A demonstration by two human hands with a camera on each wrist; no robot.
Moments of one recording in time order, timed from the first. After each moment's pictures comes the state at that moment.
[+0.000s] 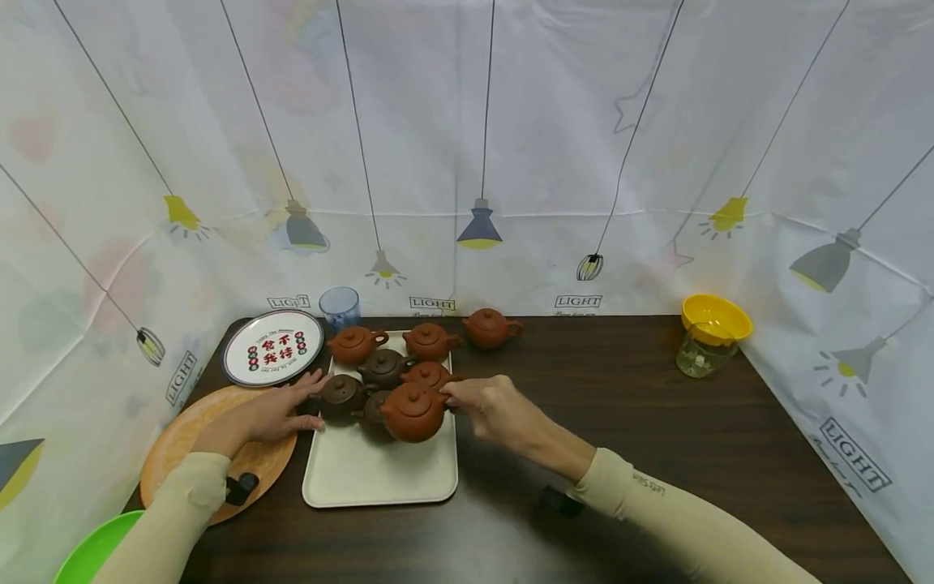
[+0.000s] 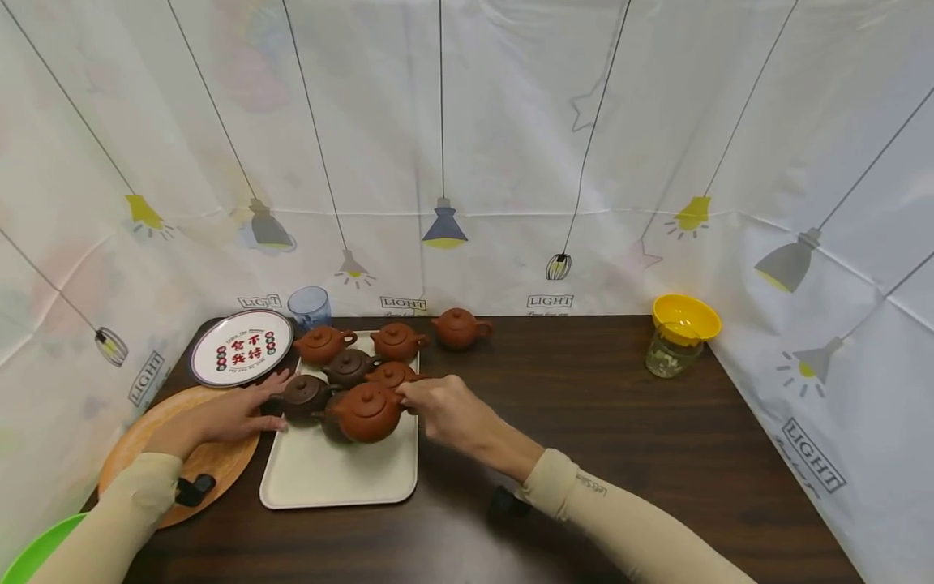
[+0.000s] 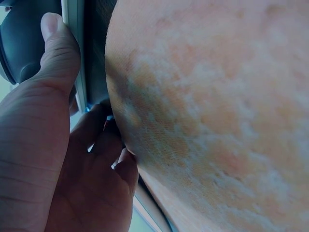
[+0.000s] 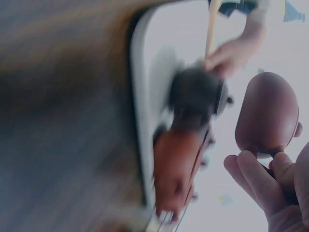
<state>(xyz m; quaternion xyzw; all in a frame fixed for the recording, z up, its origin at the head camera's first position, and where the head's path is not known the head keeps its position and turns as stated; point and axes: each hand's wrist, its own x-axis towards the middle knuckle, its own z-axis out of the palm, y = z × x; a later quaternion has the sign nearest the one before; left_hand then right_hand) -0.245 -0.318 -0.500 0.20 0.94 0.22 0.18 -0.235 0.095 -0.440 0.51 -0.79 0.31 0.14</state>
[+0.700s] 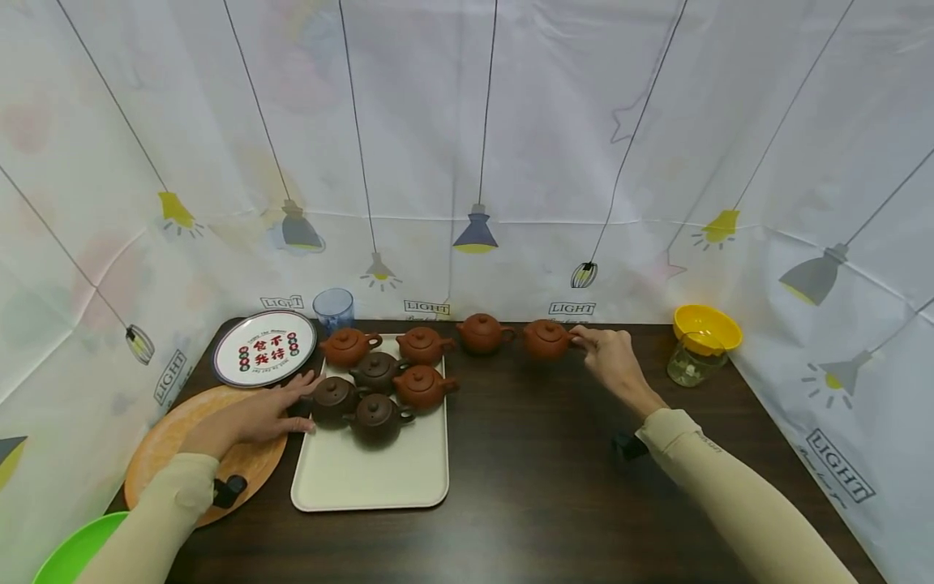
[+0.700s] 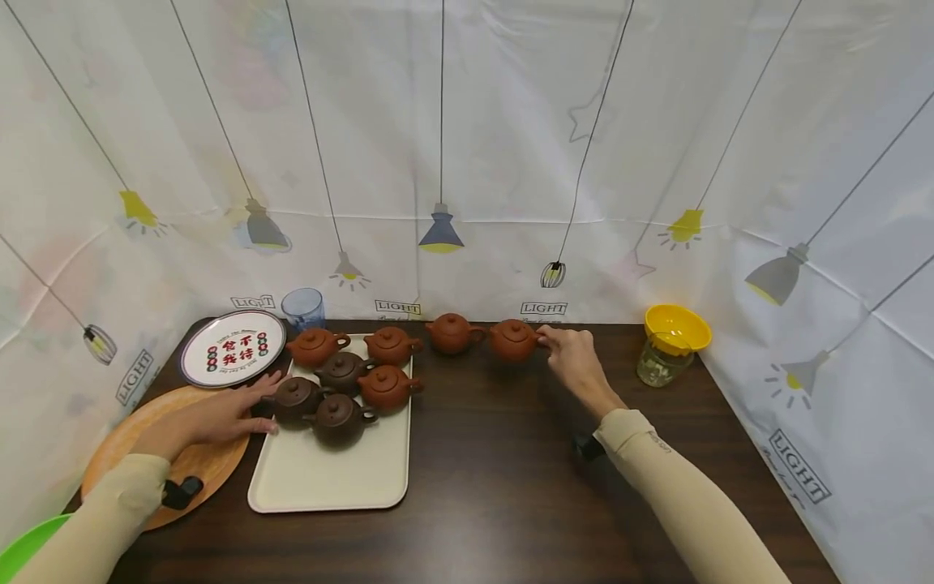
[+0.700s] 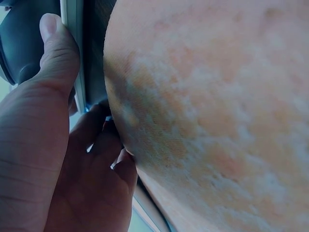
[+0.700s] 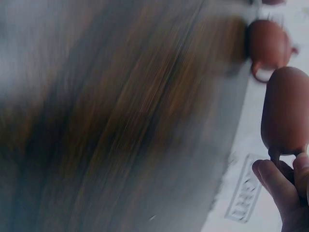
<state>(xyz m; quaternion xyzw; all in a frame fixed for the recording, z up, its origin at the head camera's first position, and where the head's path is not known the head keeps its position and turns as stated) -0.243 -0.315 -0.494 0.22 0.93 0.22 0.17 -0.349 0.266 -0.481 0.20 -0.93 0.25 0.19</state>
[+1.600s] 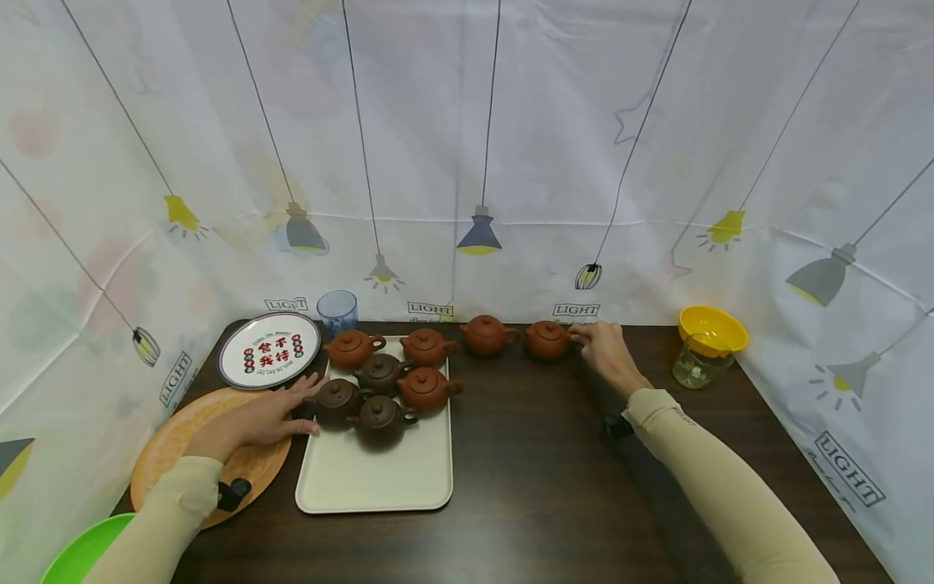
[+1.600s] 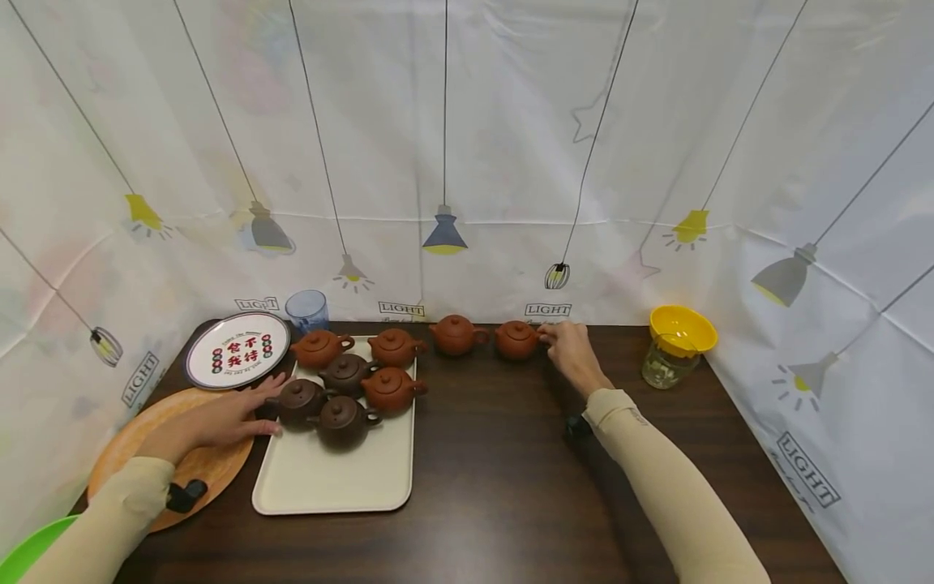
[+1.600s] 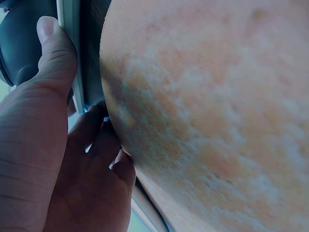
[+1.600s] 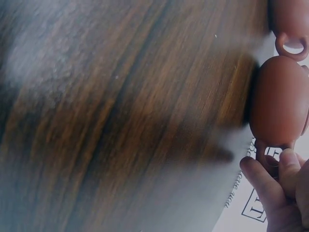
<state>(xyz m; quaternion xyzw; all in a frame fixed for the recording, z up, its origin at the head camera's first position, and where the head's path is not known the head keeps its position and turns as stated) -0.243 -0.318 -0.499 0.21 0.93 0.23 0.17 -0.391 0.266 -0.494 0.16 -0.96 0.22 0.08</state>
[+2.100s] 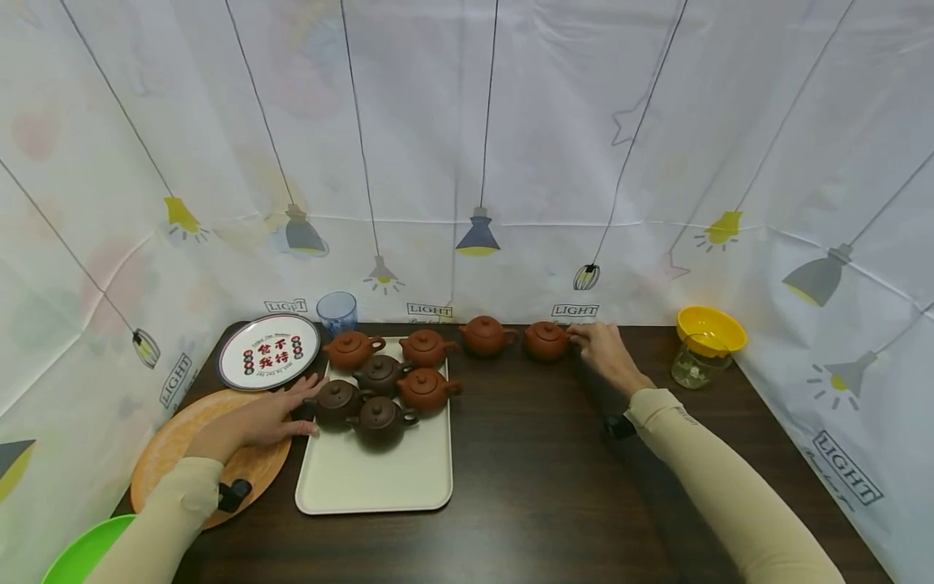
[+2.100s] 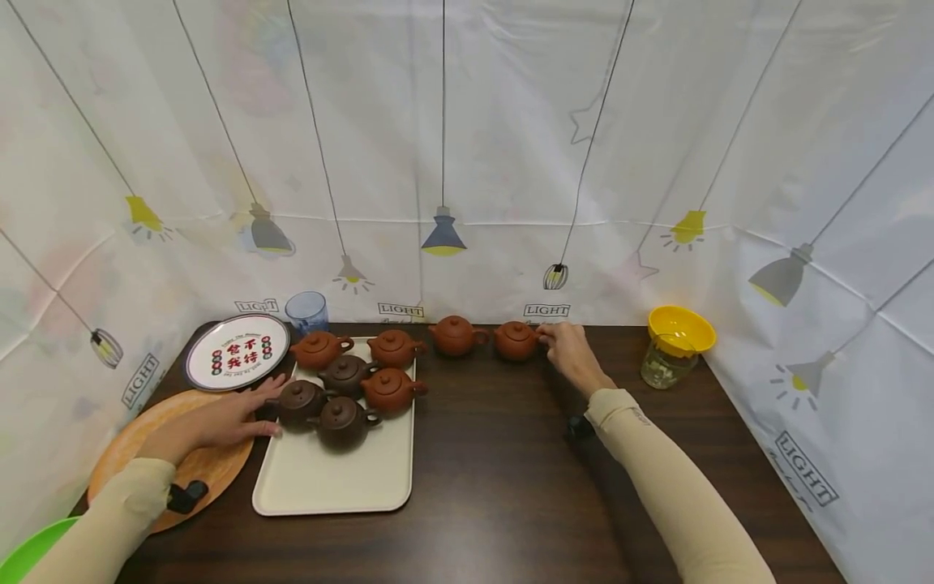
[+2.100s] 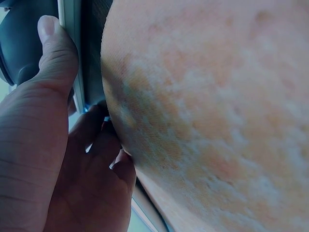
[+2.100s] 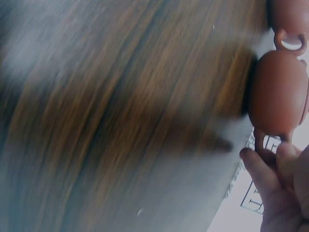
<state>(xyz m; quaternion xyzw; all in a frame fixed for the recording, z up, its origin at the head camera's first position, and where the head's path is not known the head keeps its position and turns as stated) -0.243 -0.317 -0.500 0.21 0.94 0.22 0.17 -0.387 0.267 -0.493 0.19 -0.95 0.21 0.11</state>
